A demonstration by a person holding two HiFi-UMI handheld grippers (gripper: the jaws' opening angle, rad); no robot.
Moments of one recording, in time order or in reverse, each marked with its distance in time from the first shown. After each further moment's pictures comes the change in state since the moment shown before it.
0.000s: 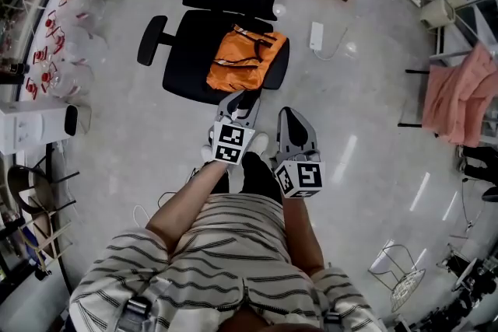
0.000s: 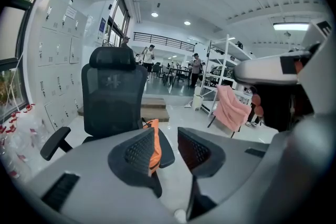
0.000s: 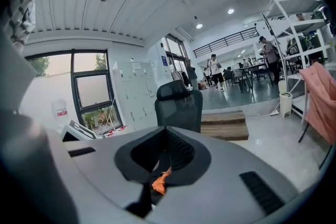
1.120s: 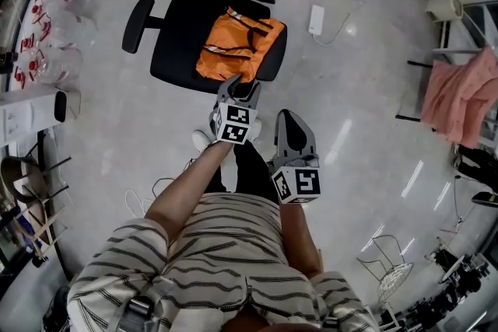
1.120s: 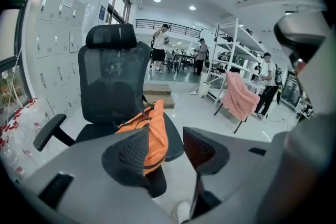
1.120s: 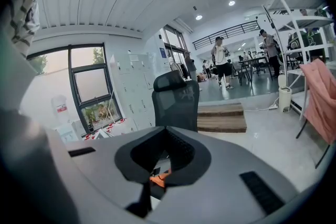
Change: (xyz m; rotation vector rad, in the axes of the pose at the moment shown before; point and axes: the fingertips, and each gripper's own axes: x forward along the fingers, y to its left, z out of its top) left arm 0.086 0.013 -0.061 -0.023 0.158 0.058; right arm 0.010 -0.029 -0.026 0.012 0.093 -0.003
